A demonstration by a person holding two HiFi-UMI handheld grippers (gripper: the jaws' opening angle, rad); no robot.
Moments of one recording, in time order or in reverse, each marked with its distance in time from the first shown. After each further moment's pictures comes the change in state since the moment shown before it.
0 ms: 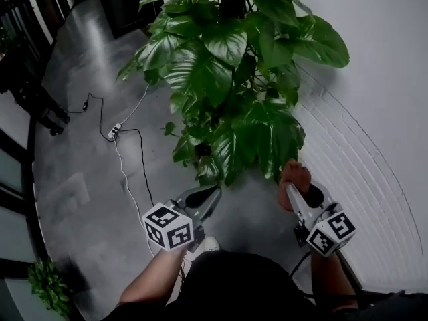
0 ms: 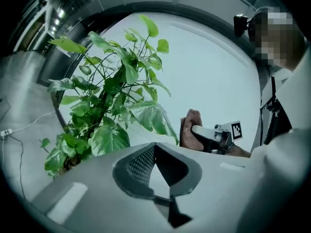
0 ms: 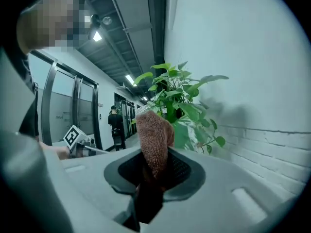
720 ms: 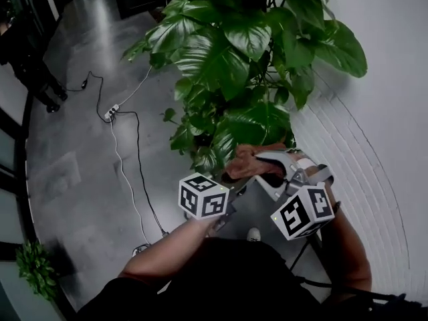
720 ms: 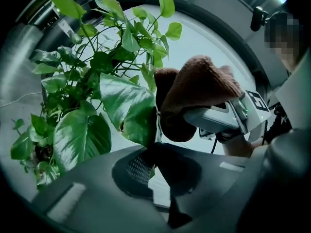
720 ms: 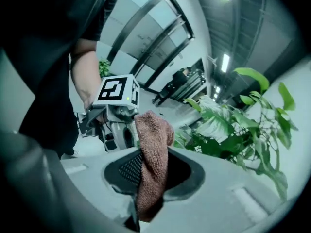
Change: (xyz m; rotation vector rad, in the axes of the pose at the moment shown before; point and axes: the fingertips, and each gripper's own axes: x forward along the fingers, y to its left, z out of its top) left arm 0.100 -0.005 -0.001 -0.119 0.027 -0.151; right arm 0.105 0.078 -0.004 -1.135 0.374 0.374
